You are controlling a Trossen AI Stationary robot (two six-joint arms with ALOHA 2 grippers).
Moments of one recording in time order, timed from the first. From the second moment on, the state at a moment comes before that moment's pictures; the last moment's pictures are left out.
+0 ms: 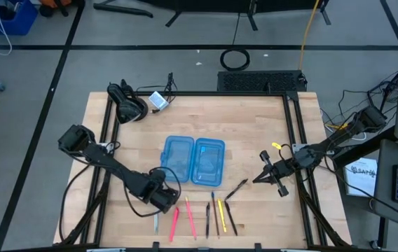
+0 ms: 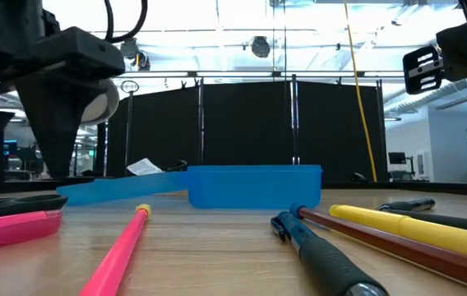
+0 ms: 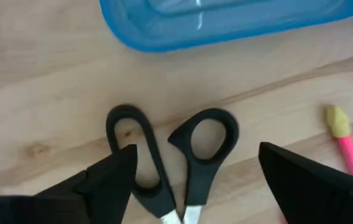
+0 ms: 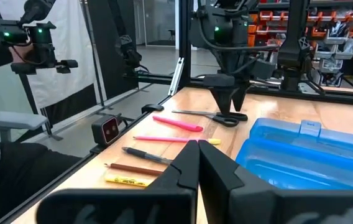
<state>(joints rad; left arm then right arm) -0.55 1.74 1.08 -0.80 -0.13 -1.84 0.50 0.73 0.02 0.68 0.10 0.03</state>
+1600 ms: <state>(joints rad) -0.60 1.82 1.08 -0.81 -0.31 -1.74 0.50 0.73 0.02 0.67 0.10 0.03</state>
